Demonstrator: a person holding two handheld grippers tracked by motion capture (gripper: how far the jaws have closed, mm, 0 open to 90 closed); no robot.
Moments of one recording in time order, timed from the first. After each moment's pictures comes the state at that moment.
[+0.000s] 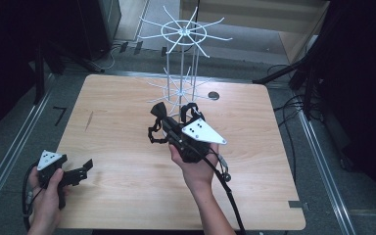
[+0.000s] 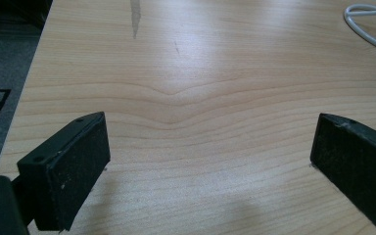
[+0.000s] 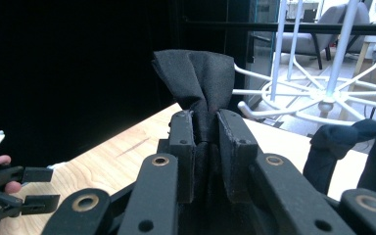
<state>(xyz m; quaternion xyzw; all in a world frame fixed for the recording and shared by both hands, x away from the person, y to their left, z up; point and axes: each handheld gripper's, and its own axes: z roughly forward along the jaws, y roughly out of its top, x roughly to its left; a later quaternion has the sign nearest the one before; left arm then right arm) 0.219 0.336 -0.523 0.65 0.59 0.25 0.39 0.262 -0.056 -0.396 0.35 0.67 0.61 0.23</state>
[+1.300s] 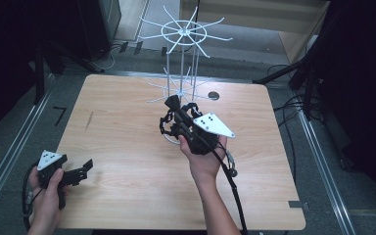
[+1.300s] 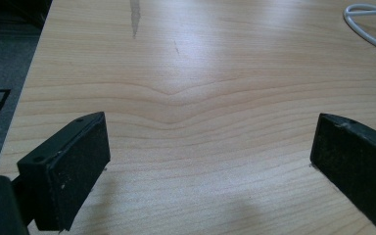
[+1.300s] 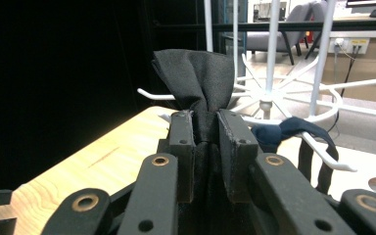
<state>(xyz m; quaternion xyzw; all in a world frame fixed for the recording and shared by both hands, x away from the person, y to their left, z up) 0.219 0.336 -0.523 0.65 0.59 0.25 0.40 0.284 -0.074 -0.402 0.39 0.65 0.60 0.25</state>
